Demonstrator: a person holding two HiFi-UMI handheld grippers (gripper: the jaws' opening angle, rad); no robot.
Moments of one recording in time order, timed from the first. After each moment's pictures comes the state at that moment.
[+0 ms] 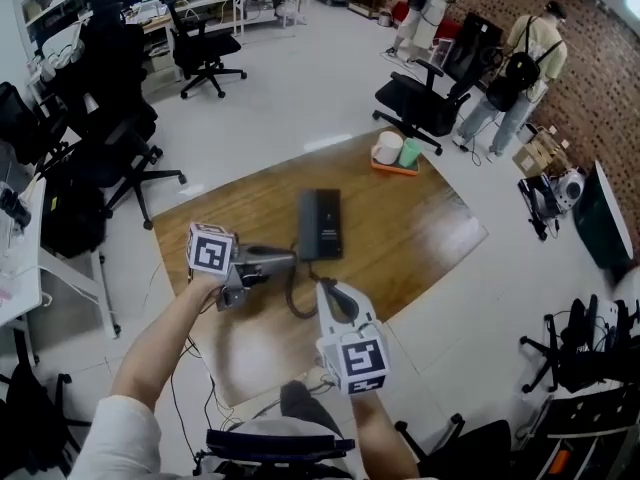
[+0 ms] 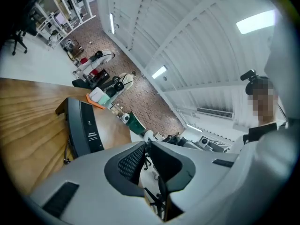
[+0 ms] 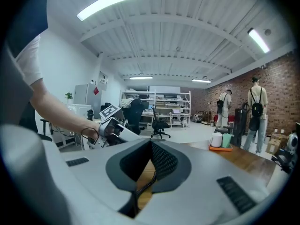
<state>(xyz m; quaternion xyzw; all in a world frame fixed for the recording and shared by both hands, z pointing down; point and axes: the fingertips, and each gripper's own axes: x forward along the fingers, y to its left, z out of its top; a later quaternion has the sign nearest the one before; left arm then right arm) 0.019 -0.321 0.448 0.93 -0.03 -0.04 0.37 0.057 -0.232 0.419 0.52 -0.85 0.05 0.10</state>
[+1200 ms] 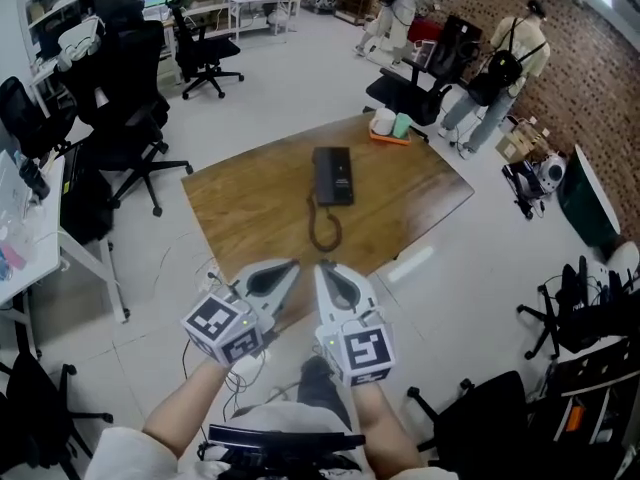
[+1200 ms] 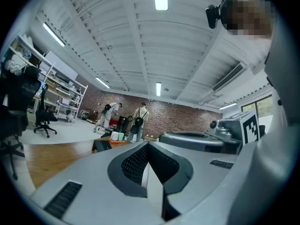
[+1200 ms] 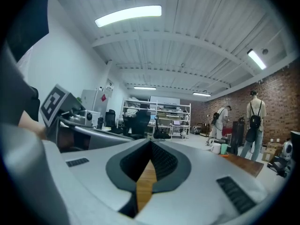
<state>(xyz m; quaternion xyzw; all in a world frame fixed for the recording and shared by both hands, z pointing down) -0.065 -0.062 0.354 0.95 -0.29 -0.09 0.09 -0.033 -0.054 0.368 0.53 -0.85 -0.02 0.07</state>
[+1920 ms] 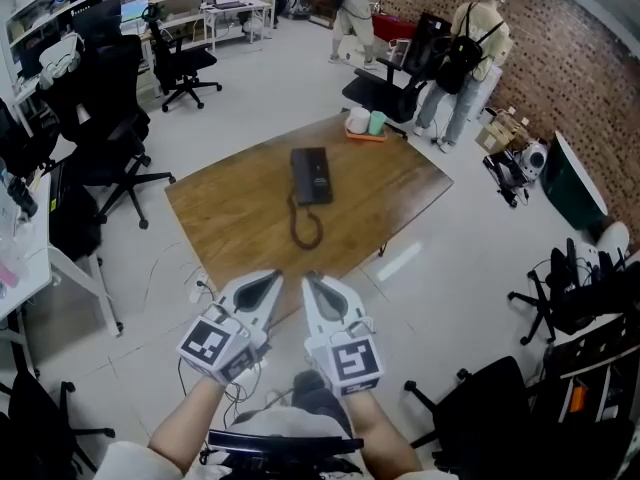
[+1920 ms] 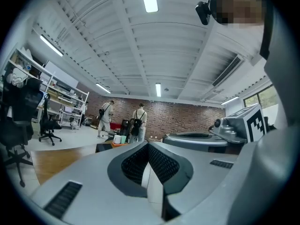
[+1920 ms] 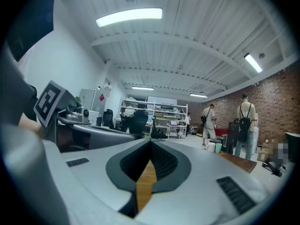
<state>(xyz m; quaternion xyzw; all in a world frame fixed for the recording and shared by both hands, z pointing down) -0.063 -0.032 0.349 0.94 -0.32 -0.10 0.05 -0.024 -0.020 0.375 0.54 -0.84 -0.03 0.08</state>
